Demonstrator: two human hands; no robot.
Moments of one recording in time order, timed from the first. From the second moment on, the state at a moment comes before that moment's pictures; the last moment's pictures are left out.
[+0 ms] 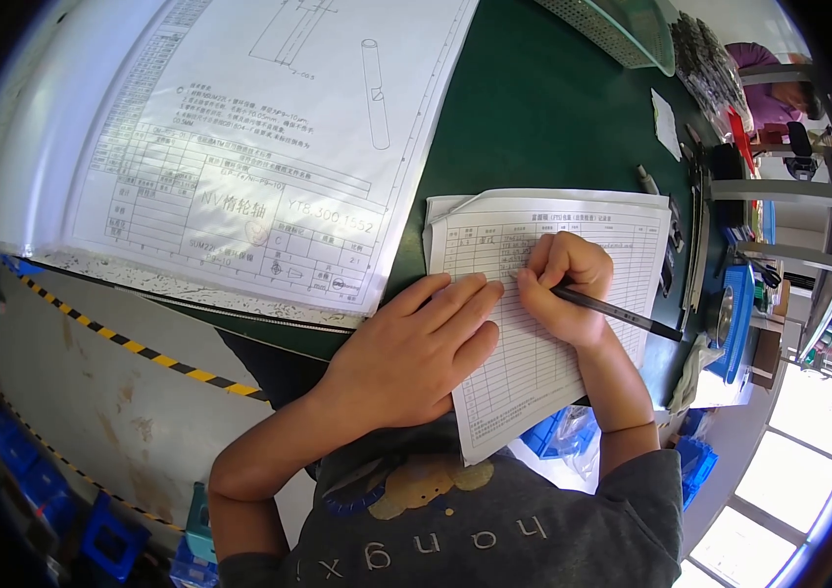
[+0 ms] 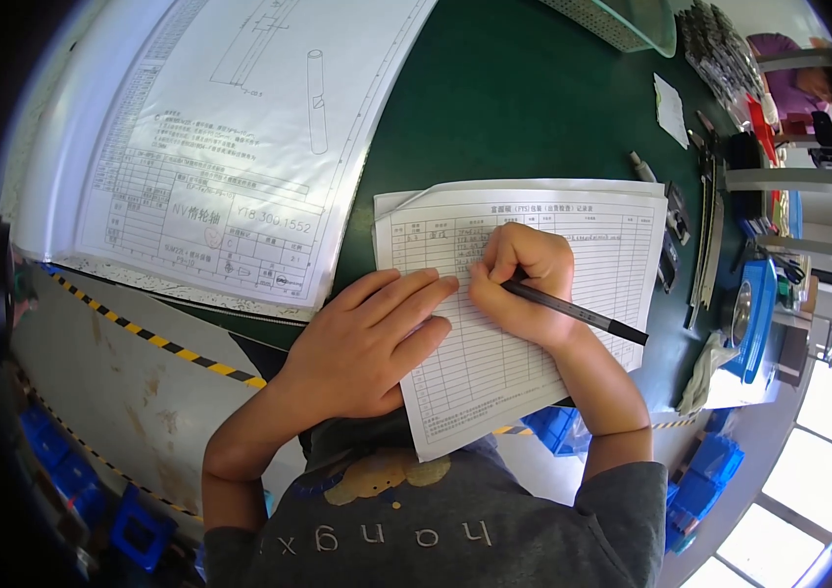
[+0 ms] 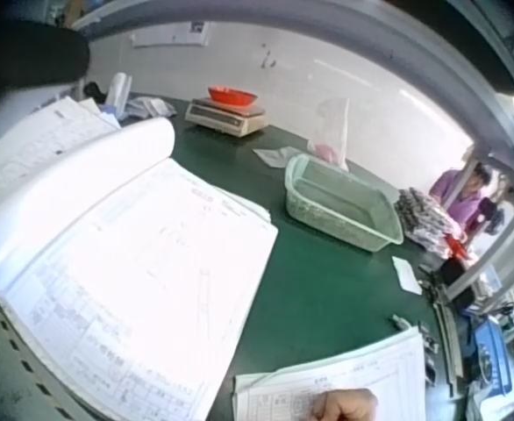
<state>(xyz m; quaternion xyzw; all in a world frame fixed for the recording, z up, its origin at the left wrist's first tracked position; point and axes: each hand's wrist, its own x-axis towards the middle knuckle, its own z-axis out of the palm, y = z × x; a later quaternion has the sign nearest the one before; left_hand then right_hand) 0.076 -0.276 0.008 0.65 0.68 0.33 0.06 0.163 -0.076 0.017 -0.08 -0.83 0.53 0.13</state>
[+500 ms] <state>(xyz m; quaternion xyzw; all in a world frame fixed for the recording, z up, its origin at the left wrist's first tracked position) 0.076 -0.276 0.009 0.65 0.68 0.33 0.08 0.167 -0.075 0.017 -0.11 -0.79 0.58 0.15</state>
